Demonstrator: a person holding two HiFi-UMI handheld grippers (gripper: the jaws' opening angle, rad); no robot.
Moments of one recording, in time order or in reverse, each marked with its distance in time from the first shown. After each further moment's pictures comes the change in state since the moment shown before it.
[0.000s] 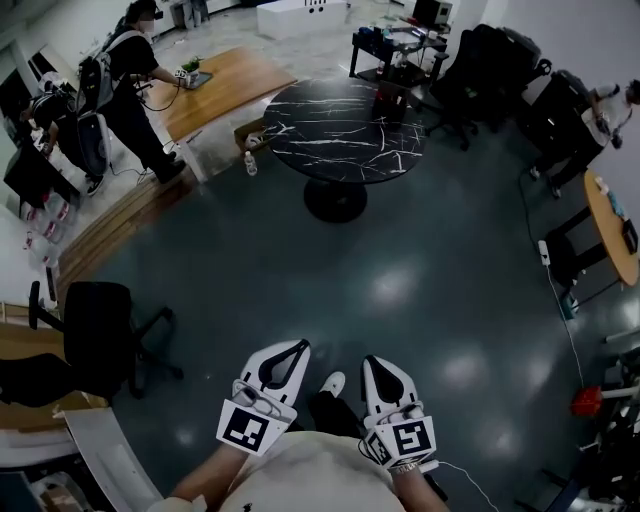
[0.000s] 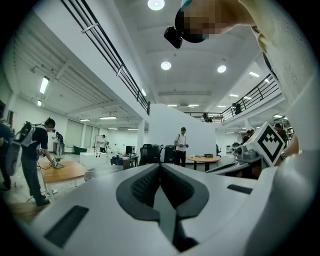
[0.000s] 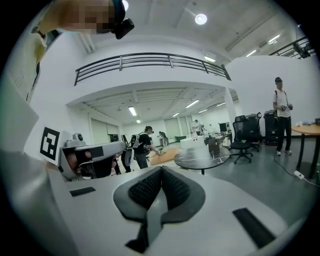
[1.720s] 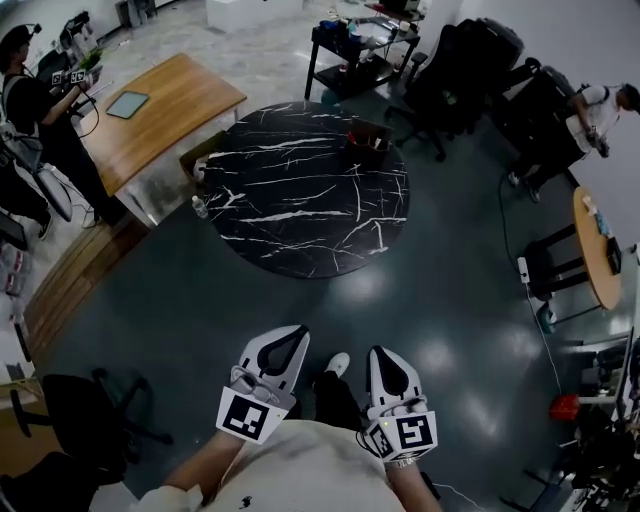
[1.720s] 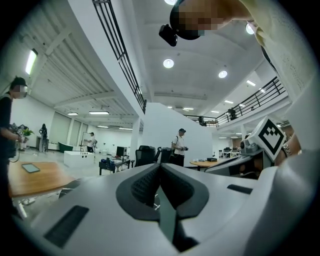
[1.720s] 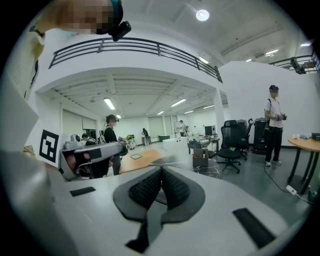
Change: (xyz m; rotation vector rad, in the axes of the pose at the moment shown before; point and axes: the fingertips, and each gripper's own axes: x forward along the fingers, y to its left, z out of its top) left arm 0.390 0.266 0.020 -0.048 -0.032 -0.125; right arm 0.356 -0.233 0.148 -0.015 0.019 -0.205
